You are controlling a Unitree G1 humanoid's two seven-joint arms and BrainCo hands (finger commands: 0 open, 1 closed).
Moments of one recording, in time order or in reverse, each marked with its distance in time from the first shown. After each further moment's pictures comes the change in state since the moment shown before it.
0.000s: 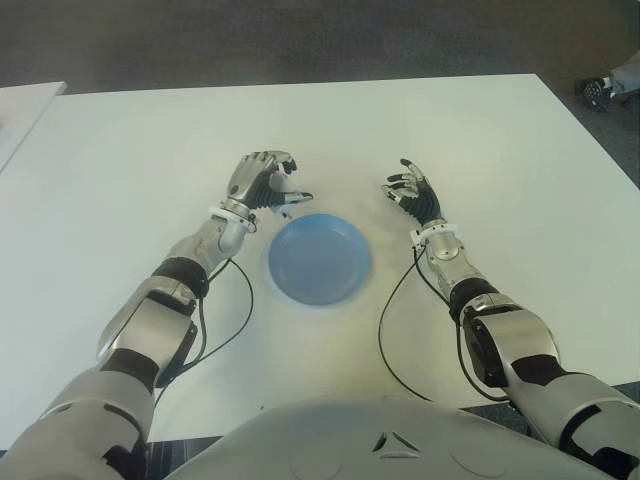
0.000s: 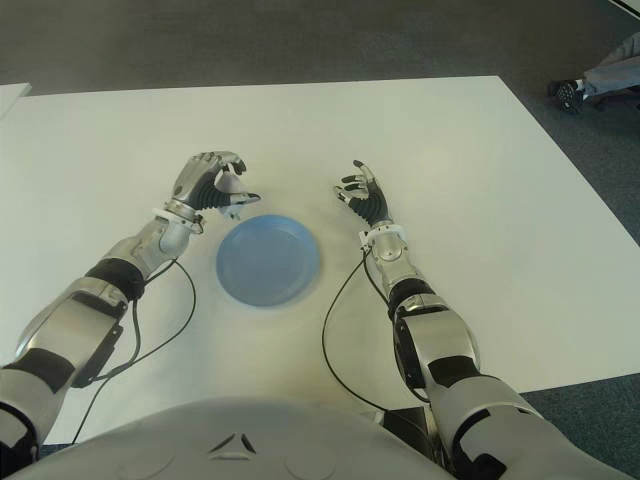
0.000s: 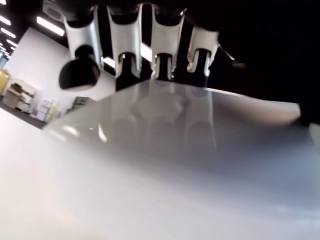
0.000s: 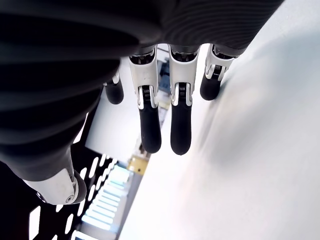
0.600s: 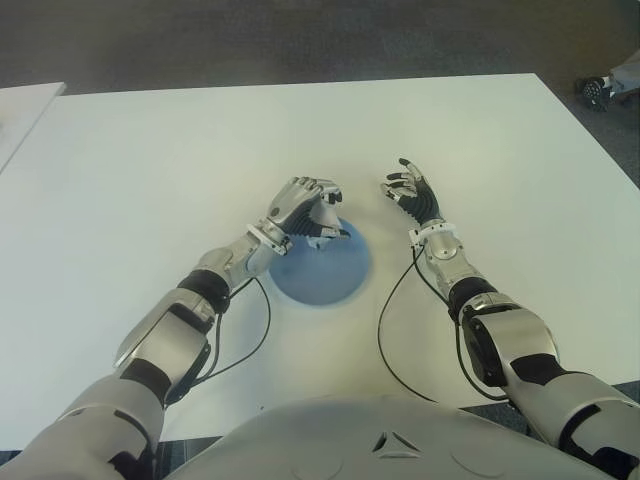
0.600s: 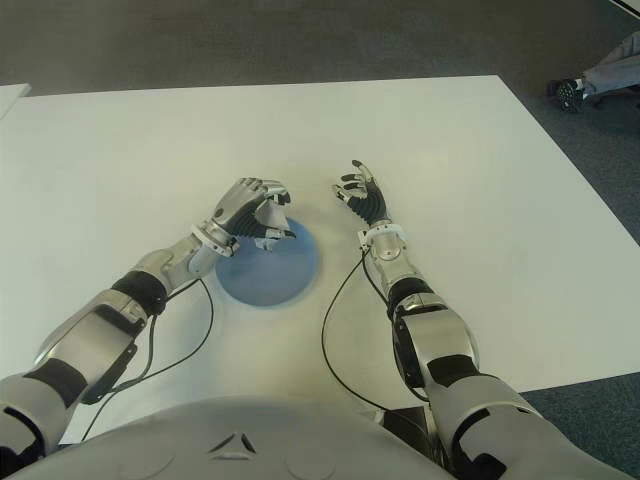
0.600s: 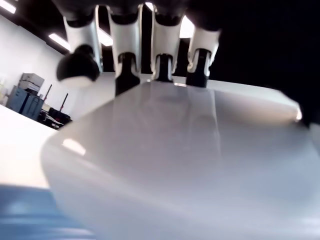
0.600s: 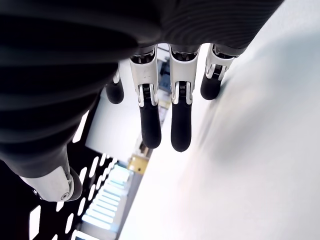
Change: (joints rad) left arm 0.044 -0.081 -0.120 -0.078 0.108 -0.070 0.025; right arm -0.005 0.005 0.006 0.004 0.000 0.001 -0.004
